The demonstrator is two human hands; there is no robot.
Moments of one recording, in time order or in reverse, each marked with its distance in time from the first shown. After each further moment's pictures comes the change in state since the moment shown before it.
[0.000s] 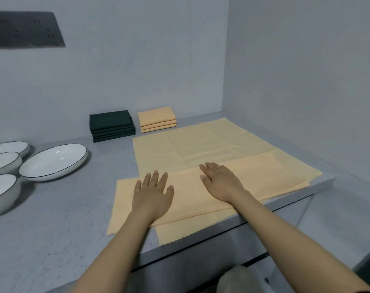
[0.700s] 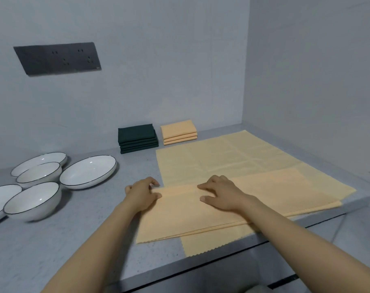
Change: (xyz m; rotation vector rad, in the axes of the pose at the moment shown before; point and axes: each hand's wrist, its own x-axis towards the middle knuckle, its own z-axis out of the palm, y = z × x) left_hand 0.014 -0.089 -0.048 -0.256 0.133 -0.121; right_hand 0.008 -0.050 -0.015 0.163 -0.081 -0.200
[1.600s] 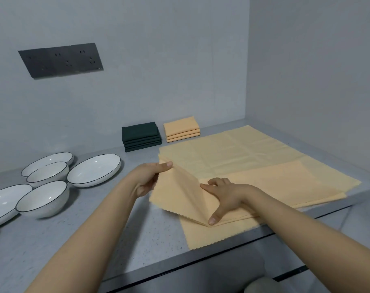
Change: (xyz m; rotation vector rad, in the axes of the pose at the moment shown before) left_hand -0.005 0.036 -0.047 -1.022 -0.302 -0.199; right_hand -0.009 -0.011 -0.013 -0.083 -0.397 0.053
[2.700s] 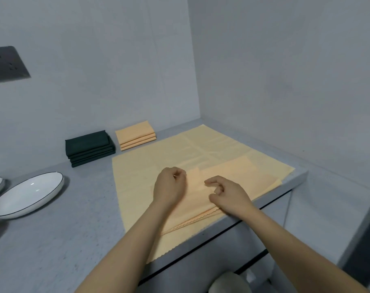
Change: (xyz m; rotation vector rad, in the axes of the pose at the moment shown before) left_hand 0.035 -0.023 0.191 0.615 0.282 0.511; right_hand -0.078 0.083 0.038 0.717 0.723 0.210
